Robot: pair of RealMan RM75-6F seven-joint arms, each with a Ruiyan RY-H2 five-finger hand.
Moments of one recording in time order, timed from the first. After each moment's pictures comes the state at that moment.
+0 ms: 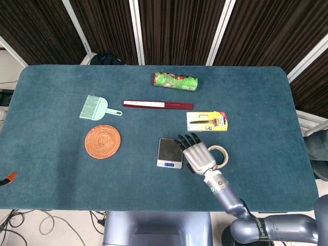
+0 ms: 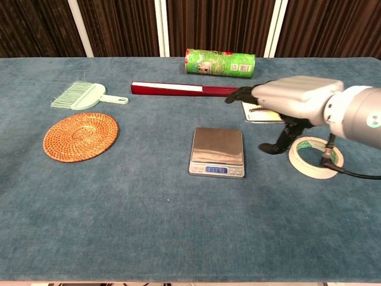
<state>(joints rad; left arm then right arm) -0.03 -1.06 -0.11 -1.65 1.39 1.55 -0.03 0.82 -1.44 0.09 -1.84 -0.85 1.09 -0.75</state>
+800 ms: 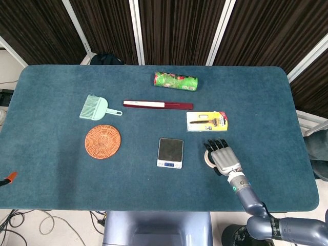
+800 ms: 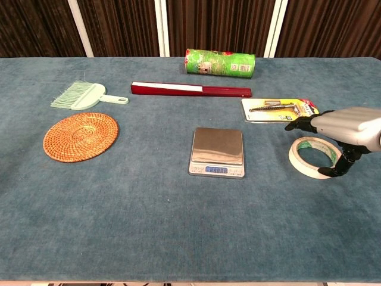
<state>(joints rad) -0.03 -1.07 -0.11 -1.65 1.39 1.55 0.00 0.73 -1.41 -0.01 -1.66 -0.83 1.02 -0.65</state>
